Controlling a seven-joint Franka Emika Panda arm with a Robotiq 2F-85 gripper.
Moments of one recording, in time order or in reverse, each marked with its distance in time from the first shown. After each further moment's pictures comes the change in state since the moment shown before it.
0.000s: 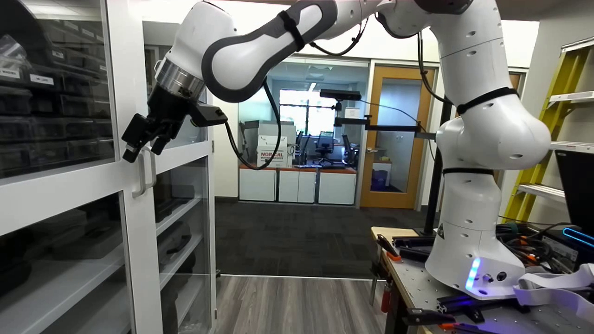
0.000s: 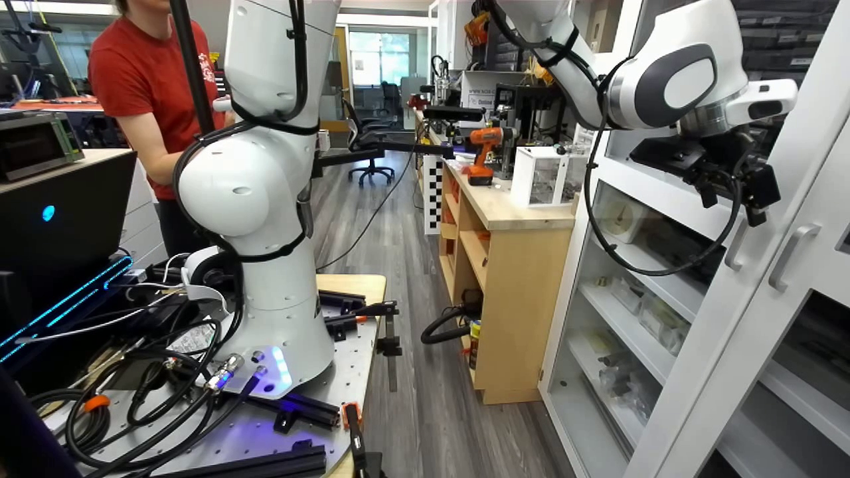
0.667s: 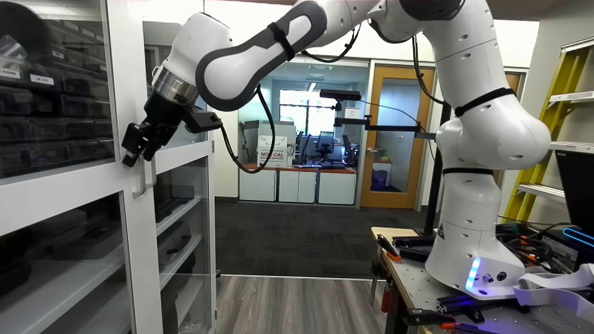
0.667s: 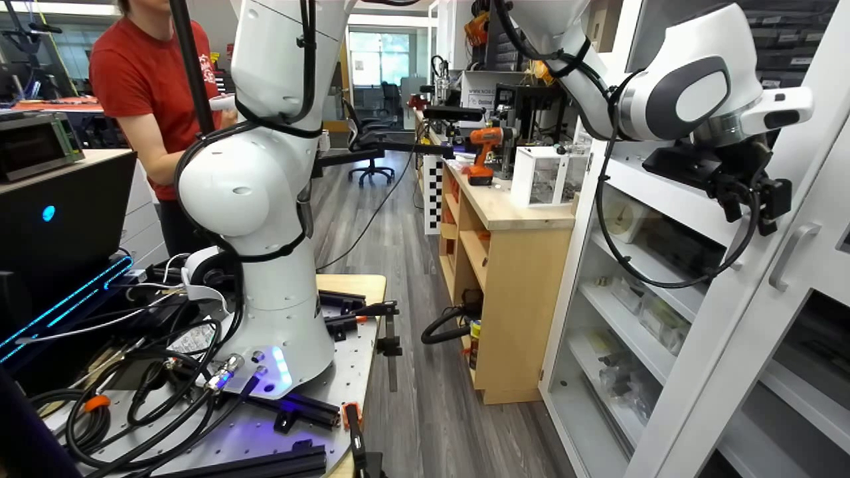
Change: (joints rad) arm 0.001 0.056 -0.025 0.046 0.005 0.042 -0.013
